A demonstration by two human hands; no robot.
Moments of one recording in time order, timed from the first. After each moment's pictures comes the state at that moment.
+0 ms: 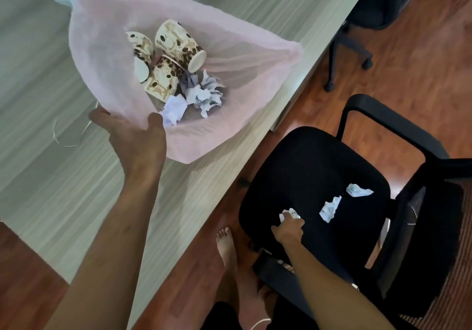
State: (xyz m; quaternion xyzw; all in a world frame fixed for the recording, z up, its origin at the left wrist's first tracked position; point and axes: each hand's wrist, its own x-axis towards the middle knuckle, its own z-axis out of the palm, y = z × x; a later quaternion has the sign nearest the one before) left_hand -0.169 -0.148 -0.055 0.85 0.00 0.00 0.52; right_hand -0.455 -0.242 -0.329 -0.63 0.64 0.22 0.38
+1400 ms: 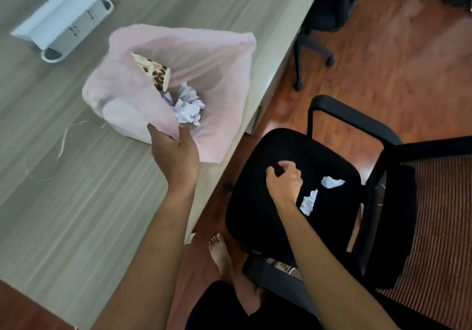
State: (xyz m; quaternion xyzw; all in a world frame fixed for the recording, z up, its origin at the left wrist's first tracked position) left_hand -0.213 -0.224 -0.066 0.84 -0.04 -0.10 0.54; right_hand -0.395 -0.317 -0.196 -0.62 0.68 -0.10 0.37
